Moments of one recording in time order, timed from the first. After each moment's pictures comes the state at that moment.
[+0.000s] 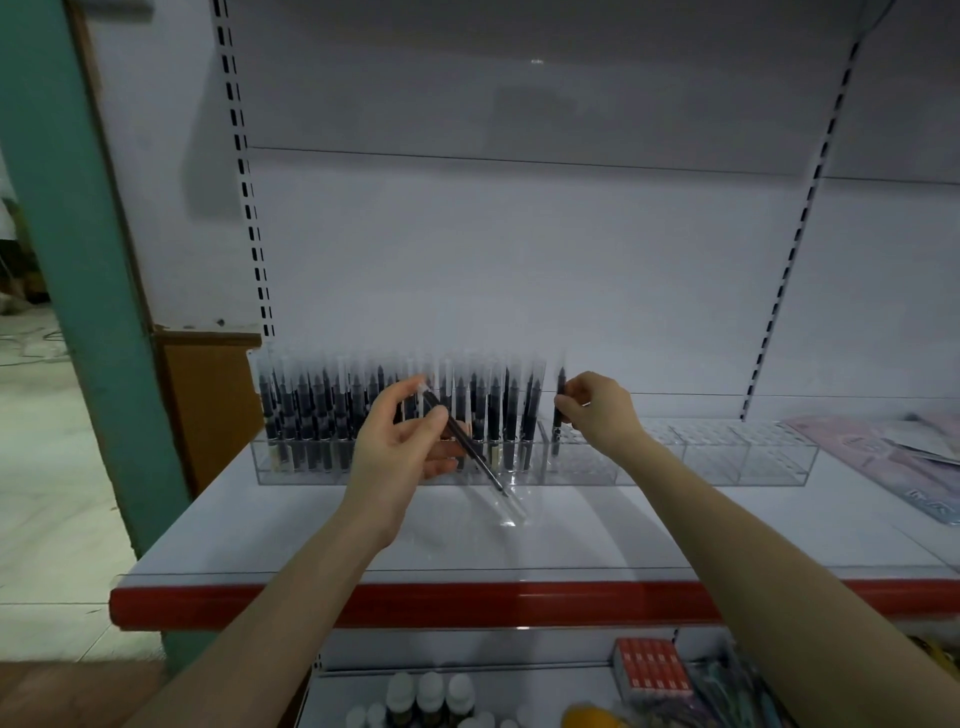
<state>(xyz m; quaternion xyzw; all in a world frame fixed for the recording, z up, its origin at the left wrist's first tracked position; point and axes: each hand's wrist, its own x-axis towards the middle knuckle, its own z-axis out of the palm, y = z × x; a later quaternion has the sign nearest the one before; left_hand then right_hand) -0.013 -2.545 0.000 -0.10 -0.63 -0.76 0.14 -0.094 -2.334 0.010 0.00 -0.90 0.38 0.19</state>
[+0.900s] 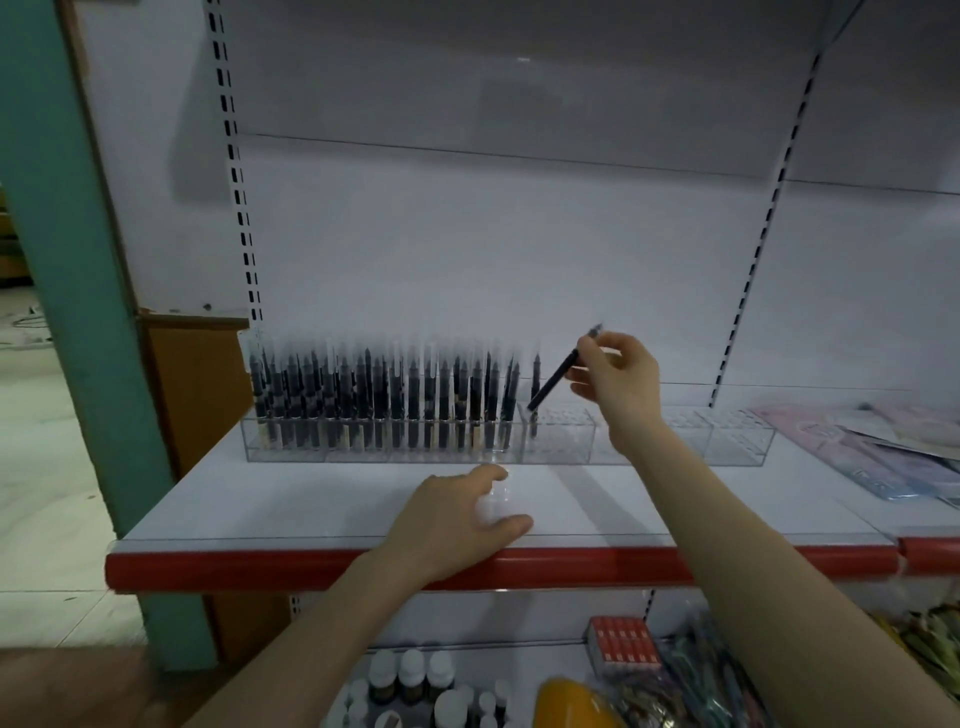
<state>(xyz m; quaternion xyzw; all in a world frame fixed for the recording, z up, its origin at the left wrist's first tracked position) 0.012 -2.512 -0.042 -0.21 -0.94 -0.28 0.06 -0.030 -2.335 0.040 -0.02 -0.67 0.70 0.27</state>
